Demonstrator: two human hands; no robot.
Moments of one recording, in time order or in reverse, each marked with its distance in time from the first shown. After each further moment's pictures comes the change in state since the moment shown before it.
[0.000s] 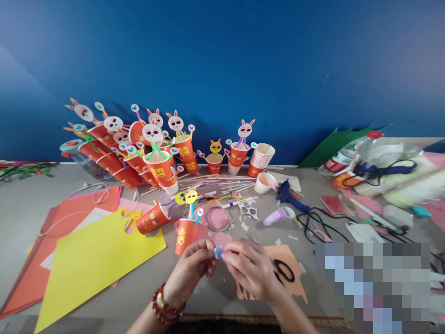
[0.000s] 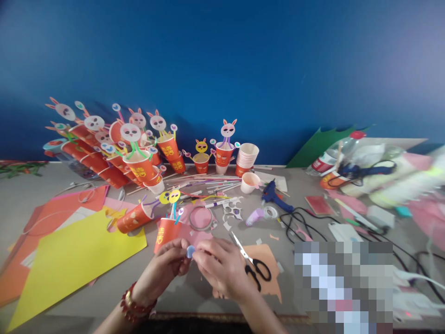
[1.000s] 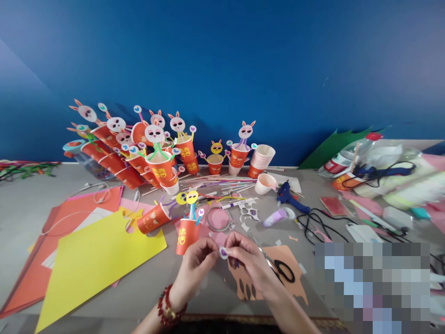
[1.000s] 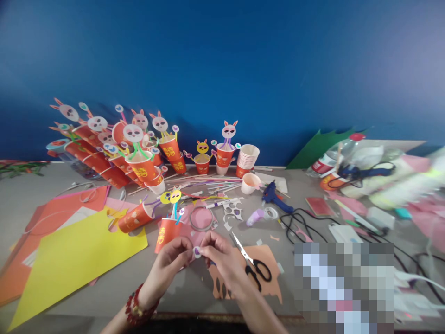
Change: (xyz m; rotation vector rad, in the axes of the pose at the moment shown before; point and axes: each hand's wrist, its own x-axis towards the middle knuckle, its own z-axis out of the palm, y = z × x) left_hand 0.002 -0.004 0.003 0.471 0.028 0.347; right_hand 0.024 -0.017 0.006 1.006 0.041 0.998
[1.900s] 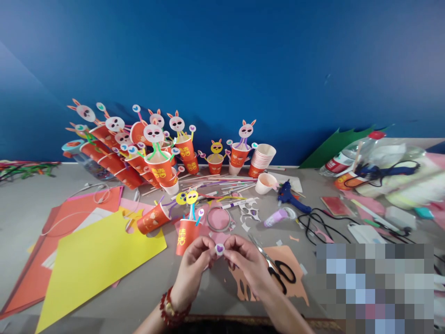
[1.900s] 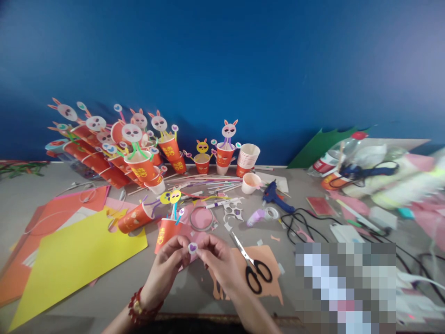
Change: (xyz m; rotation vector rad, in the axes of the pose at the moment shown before) left_hand -0.003 -0.014 0.003 -0.258 0.110 -0.038; right_hand 0.005 0.023 0.001 0.091 0.012 0.003
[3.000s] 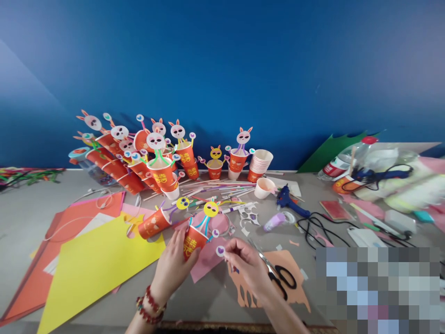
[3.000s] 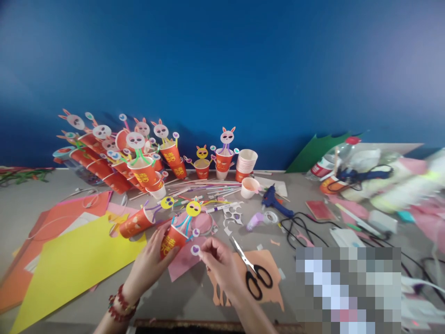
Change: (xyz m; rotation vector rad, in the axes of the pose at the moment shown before) left_hand 0.015 0.005 -0.069 1.372 0.178 0.453; right_hand 0.003 0.013 -0.008 -0.090 0.031 -0.037
